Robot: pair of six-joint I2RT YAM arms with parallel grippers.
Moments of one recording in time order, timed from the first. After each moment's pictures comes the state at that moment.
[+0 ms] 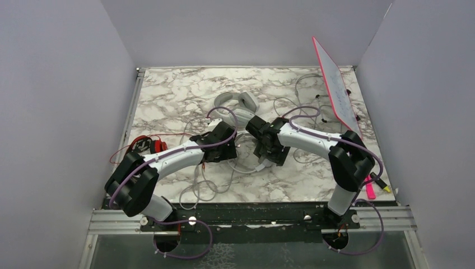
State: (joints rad) left arm -0.73 1.46 0.83 -0.40 -0.22 -0.81; right arm 0.81 1.77 1.24 -0.96 0.32 1.25
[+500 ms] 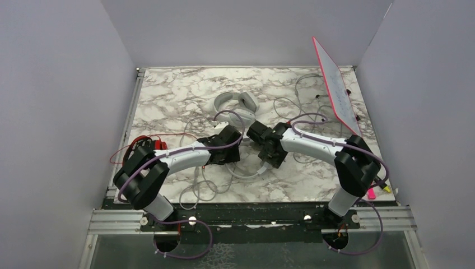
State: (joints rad) left arm -0.77 1.54 0.81 -0.32 -0.23 -0.81; right arm 0.86 1.71 1.18 -0.94 0.35 1.45
